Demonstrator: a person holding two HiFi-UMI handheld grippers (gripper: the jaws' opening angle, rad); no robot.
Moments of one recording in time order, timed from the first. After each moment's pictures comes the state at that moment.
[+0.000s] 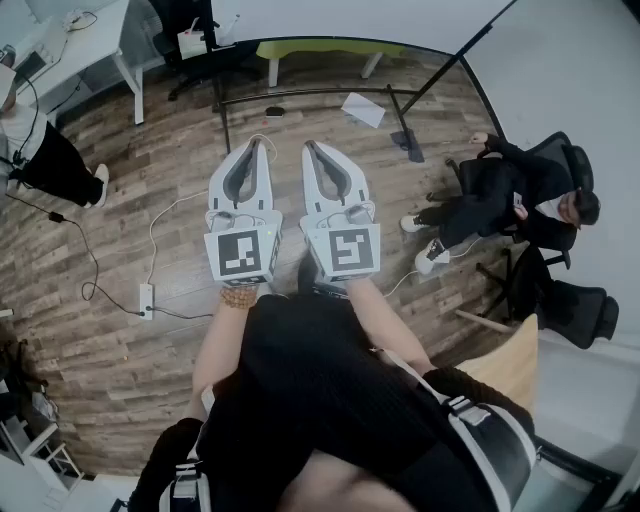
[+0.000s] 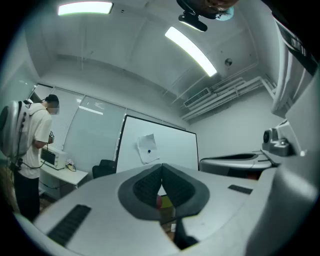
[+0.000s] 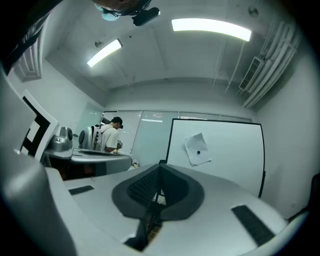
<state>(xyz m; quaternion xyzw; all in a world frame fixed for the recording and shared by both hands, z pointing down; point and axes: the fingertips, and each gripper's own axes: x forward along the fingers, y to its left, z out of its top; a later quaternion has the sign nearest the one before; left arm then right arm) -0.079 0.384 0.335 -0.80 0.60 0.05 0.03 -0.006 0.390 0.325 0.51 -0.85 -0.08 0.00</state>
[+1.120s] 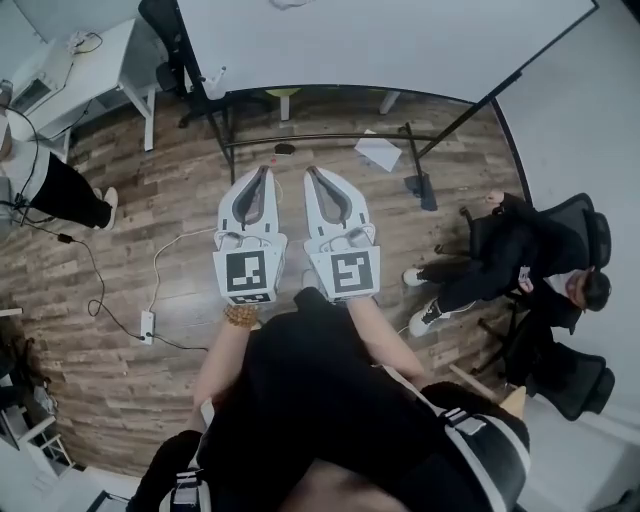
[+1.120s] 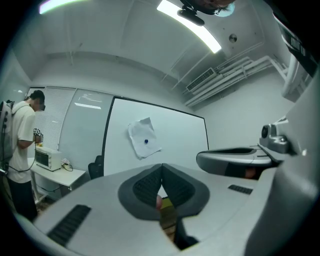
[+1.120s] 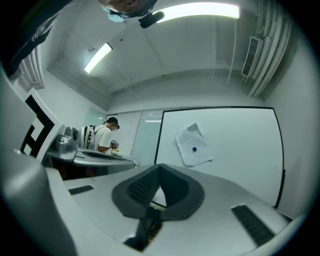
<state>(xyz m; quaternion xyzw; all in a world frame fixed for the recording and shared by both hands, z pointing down) 0.023 0.174 0.344 -0.78 0.62 0.01 0.01 0.088 0.176 0.323 0.46 -0.88 -0.09 -0.01</state>
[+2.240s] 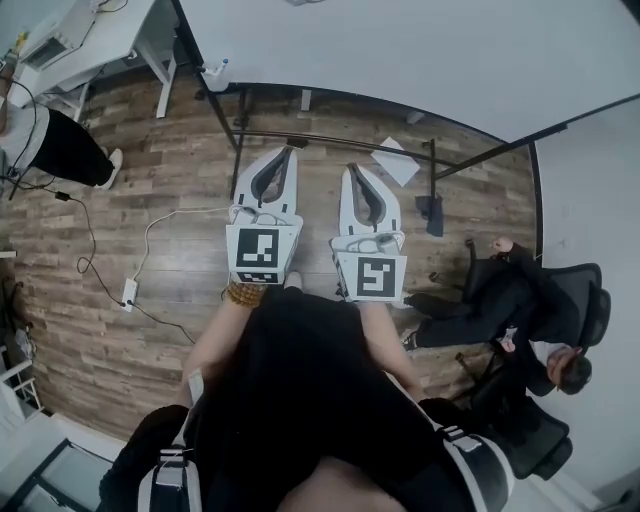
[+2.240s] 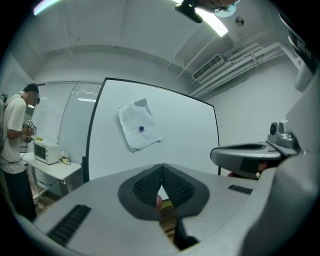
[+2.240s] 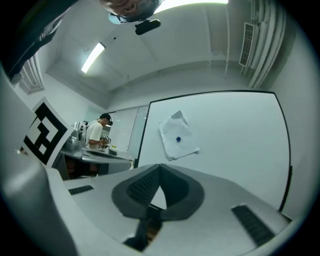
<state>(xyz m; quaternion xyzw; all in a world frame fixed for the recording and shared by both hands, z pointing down) 0.077 0.032 0.380 -0.76 0.65 -0.01 -0.01 0.166 0.038 0.356 0.45 -0.89 -0.07 0.01</state>
